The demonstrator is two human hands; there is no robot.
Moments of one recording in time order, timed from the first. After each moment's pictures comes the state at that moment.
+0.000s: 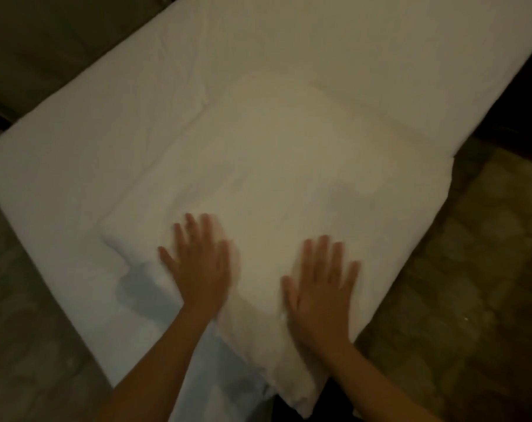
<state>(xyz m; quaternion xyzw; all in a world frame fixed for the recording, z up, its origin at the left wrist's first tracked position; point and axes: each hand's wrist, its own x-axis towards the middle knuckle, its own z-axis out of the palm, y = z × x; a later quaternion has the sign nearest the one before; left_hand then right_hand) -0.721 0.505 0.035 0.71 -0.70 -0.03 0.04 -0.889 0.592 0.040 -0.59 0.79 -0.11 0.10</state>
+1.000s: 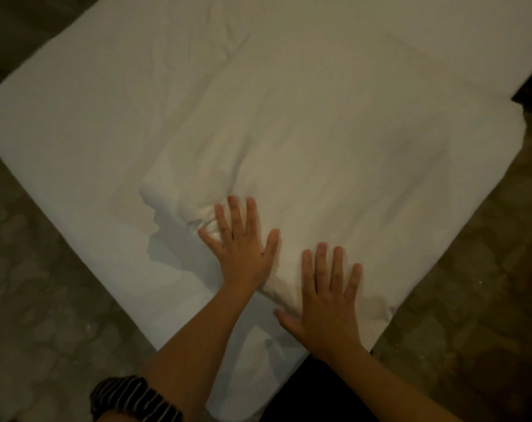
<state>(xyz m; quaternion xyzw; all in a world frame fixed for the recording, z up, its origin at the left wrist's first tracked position) -0.675 0.540 -0.006 0.66 -0.75 -0.05 0.03 -0.807 0.657 0.006 -0.69 0.72 -0.02 0.08</state>
